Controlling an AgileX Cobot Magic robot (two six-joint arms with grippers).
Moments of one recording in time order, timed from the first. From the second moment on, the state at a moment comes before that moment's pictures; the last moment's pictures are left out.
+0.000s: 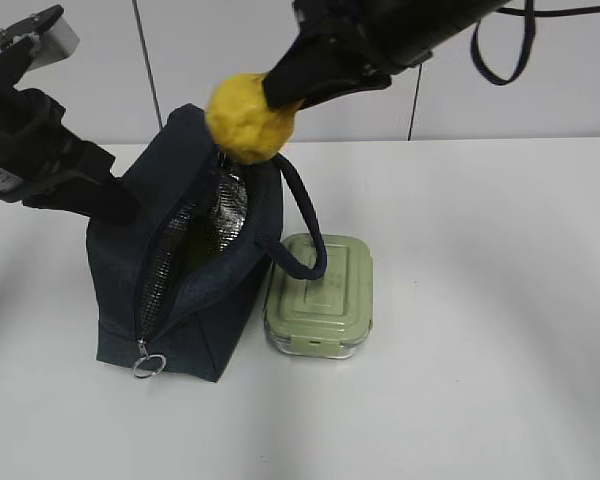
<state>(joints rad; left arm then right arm) -0.19 1.52 -1.10 -0.61 0.88 0.56 0.36 1.74 -1.58 0.80 0.95 -0.60</state>
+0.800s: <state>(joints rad) -0.19 1.52 -1.10 -0.62 0.88 0.56 0.49 1.95 -1.59 0.63 0.87 -0.55</state>
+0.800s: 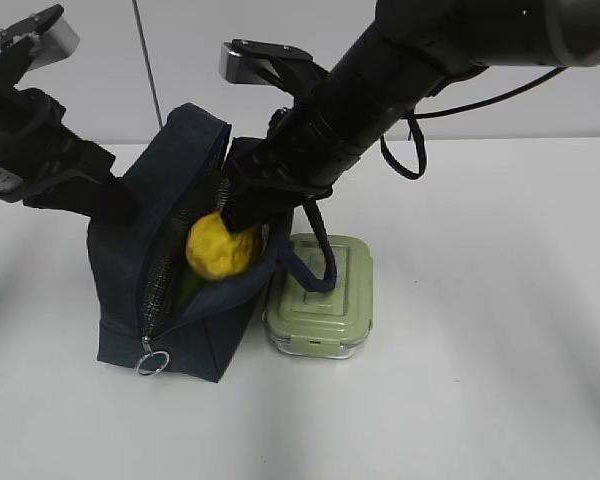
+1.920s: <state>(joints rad) -0.19 1.52 -1.10 -0.61 0.88 0.56 0.18 1.83 -1.12 1.06 0.75 -0.63</state>
